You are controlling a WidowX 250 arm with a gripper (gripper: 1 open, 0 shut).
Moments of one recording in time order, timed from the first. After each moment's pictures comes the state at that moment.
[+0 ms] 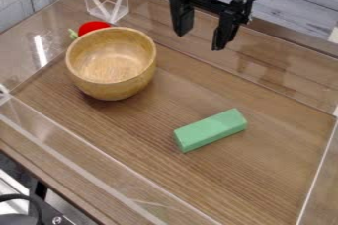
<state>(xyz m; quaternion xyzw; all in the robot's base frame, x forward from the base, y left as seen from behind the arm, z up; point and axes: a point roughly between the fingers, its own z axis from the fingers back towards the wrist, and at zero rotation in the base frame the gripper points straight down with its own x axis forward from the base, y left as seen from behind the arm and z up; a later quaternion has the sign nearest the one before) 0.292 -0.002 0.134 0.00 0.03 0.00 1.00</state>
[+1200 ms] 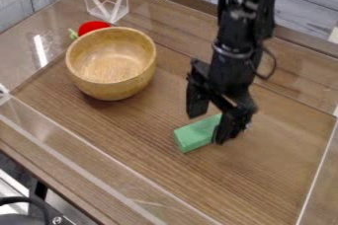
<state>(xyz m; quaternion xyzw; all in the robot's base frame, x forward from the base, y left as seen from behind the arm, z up) 0.250 -0.054 0.043 0.00 0.09 -0.21 0.97</state>
